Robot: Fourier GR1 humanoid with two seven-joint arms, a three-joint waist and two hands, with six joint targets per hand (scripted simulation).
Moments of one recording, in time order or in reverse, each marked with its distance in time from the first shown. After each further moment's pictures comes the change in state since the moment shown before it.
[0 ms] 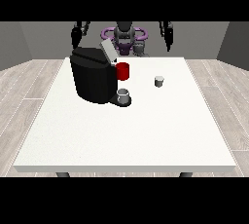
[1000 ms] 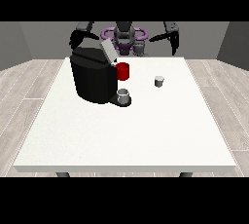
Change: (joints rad) left arm -0.109 0.106 0.092 0.132 -0.044 -0.089 -0.093; right arm -0.029 0.090 -0.014 0.041 0.004 -0.067 -0.127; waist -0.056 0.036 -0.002
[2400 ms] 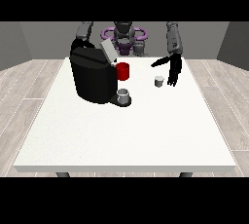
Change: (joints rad) left arm -0.377 0.118 0.033 0.569 -0.201 -0.010 0.035; right arm -0.201 0.001 0.015 0.118 0.048 -0.056 0.078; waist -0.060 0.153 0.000
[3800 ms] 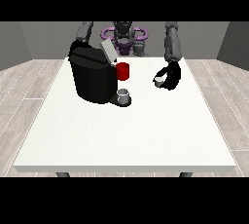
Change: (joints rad) left arm -0.117 0.033 -0.051 0.280 -0.296 0.258 -0.143; right arm -0.010 0.014 0.009 0.003 -0.019 -0.005 -0.018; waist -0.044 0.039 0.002
